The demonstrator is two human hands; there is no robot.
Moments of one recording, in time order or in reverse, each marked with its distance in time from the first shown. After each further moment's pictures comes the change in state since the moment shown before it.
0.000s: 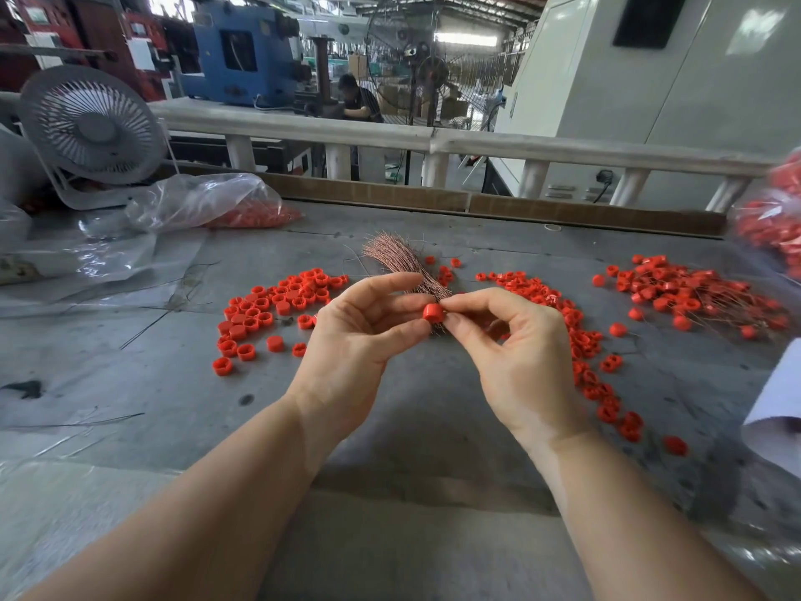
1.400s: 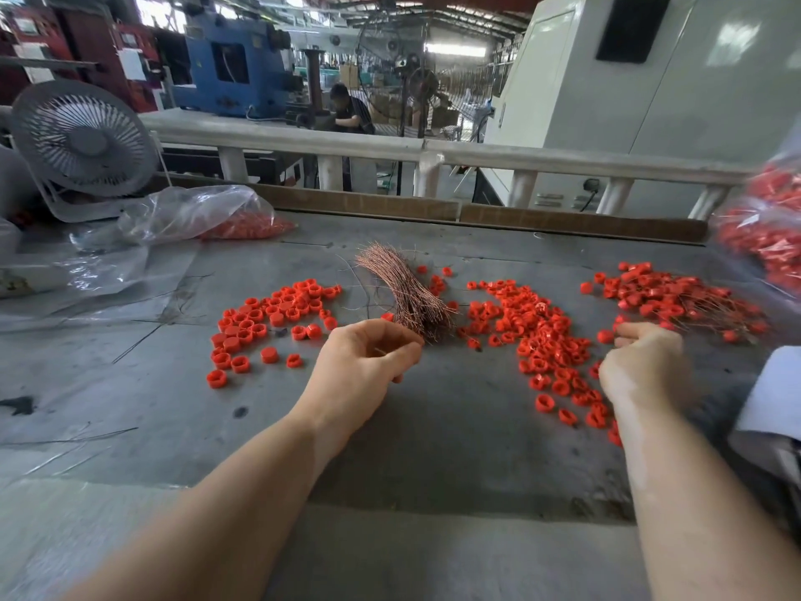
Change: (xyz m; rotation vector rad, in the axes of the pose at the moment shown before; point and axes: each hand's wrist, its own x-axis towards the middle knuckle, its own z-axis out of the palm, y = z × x) left_hand 0.000 -0.008 -0.002 0.565 0.080 -0.124; right_hand 0.017 0.083 -0.089 -0.692 0.341 0.835
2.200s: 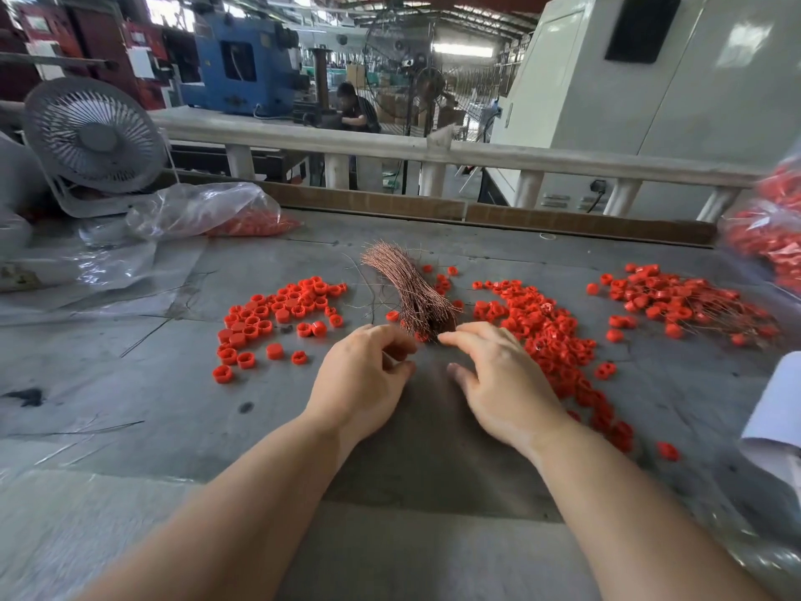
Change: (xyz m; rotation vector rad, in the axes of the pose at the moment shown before) left_hand 0.003 -0.009 -0.001 0.636 0.063 0.197; right_hand -0.083 -0.041 0.031 -0.133 -0.464 -0.971
